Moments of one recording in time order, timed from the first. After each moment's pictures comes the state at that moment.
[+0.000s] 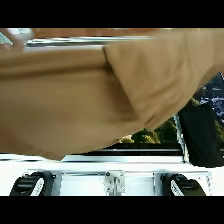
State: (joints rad) left arm 0.01 -0.32 1.42 0.96 -1.03 -1.45; right arm -0.02 -0.76 1.92 -1.31 1.47 1.63
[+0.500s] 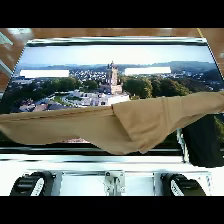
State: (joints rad) left arm 0.01 -0.30 1.33 1.11 -1.35 -1.63; right arm -0.02 -0.79 1.92 -1.39 1.82 1.60
